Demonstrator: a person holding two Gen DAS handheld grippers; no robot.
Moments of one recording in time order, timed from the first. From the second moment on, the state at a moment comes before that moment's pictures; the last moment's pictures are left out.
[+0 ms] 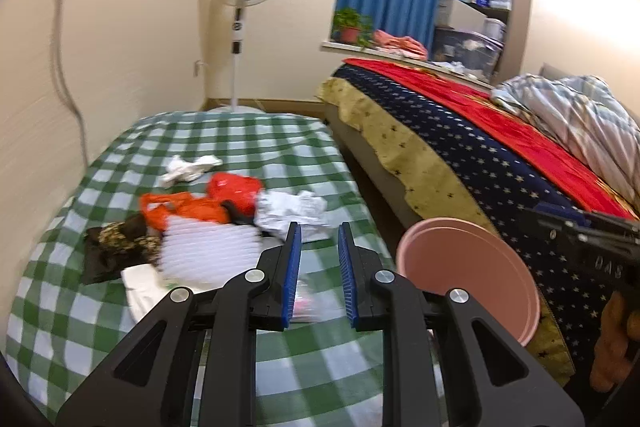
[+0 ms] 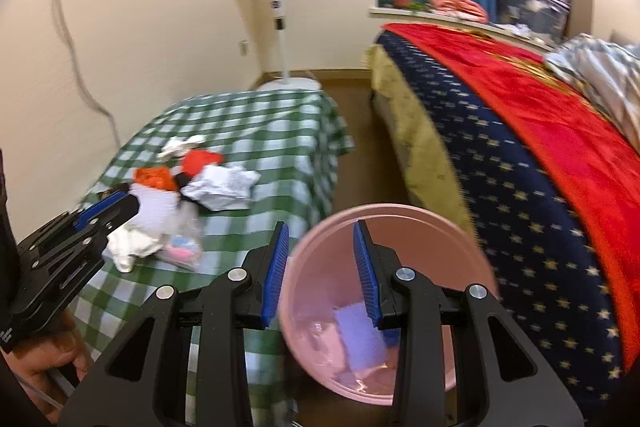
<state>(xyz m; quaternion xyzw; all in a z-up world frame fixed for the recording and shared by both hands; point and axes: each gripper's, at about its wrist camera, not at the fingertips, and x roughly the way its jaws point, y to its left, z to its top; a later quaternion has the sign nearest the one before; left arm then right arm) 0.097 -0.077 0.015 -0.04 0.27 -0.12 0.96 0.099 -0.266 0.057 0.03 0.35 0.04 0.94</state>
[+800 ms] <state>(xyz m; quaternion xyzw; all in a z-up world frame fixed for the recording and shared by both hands) 0.141 0.017 -0.028 -0.13 0.31 -0.01 0.94 0.169 -0.159 -0.009 0.04 0.40 0.16 0.90</state>
